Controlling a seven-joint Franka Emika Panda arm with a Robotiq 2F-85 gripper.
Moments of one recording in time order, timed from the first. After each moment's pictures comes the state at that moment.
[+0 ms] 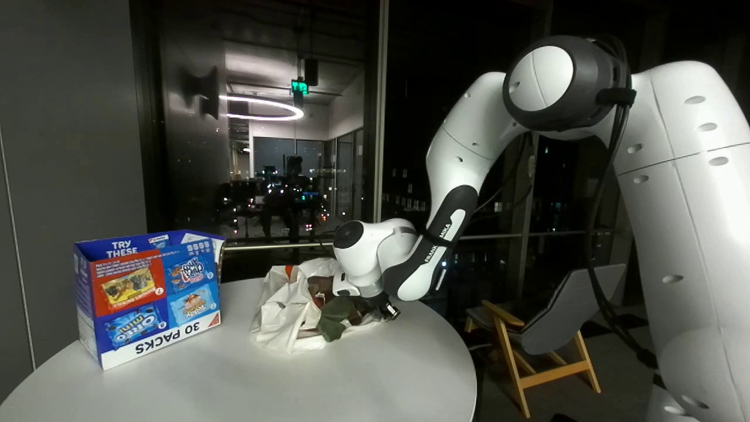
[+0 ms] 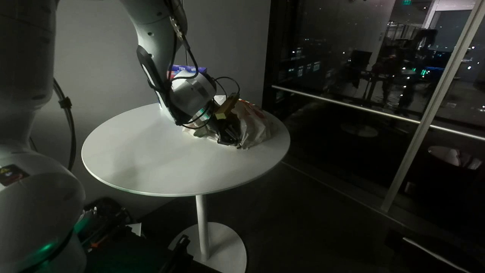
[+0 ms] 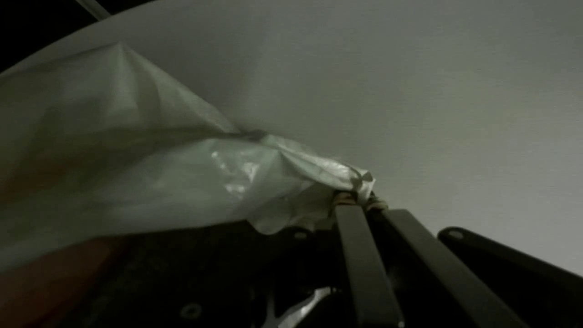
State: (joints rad) arm 0.00 0.33 0.03 -2.16 -1.17 2.43 -0.56
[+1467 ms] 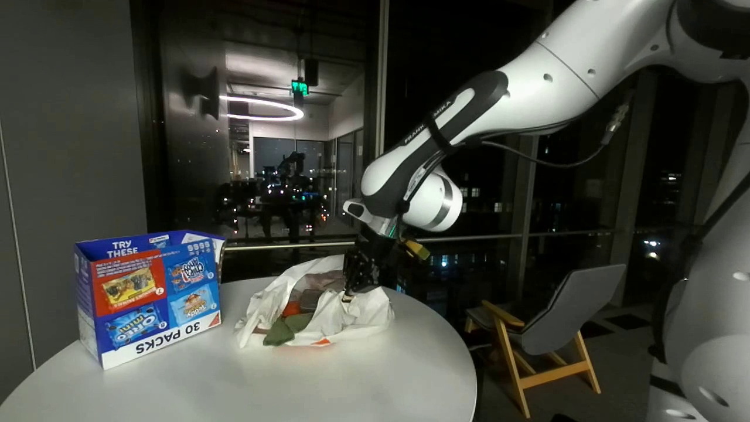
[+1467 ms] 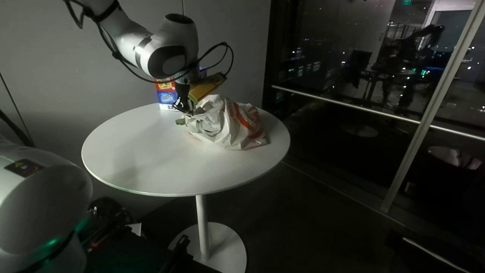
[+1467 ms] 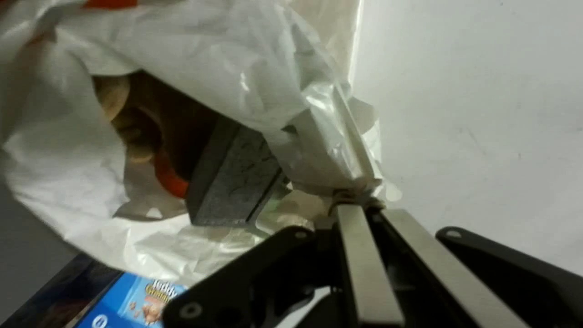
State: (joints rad) arm 0.13 -0.16 0.02 -2.49 0.44 2.71 -1.64
